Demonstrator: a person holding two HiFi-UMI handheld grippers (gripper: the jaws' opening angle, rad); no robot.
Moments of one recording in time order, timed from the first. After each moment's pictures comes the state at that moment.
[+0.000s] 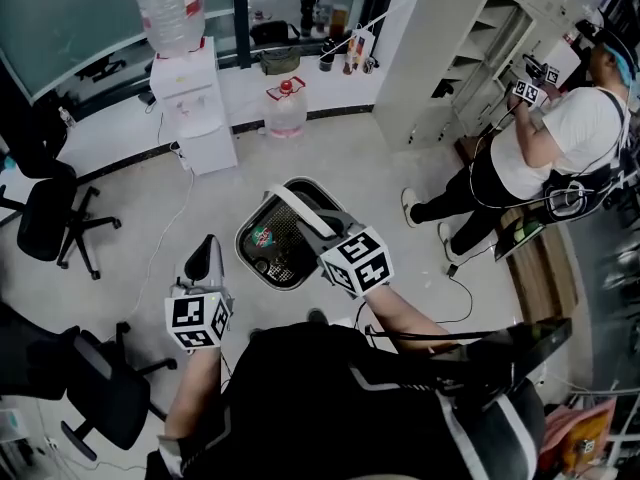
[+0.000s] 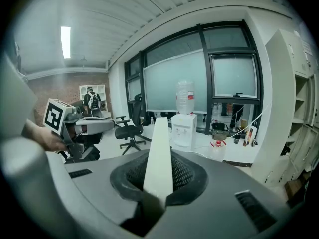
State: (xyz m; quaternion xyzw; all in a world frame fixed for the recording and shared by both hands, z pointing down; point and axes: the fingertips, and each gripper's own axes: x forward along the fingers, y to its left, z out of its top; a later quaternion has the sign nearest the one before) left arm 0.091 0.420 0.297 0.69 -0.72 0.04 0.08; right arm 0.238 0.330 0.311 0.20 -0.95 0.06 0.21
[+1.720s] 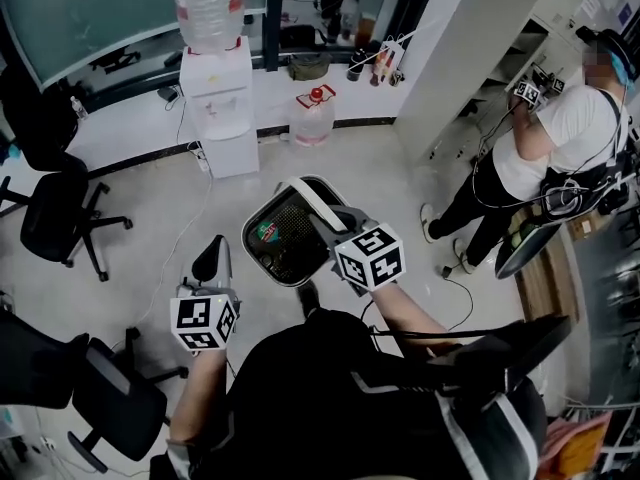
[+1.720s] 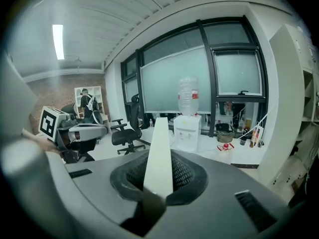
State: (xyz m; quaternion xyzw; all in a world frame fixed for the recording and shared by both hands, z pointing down) left arm -0.039 0.411 0.313 0.69 -0.72 0.01 0.10; right arm 0.106 0.300 0.319 0.21 -0.95 0.07 0.21
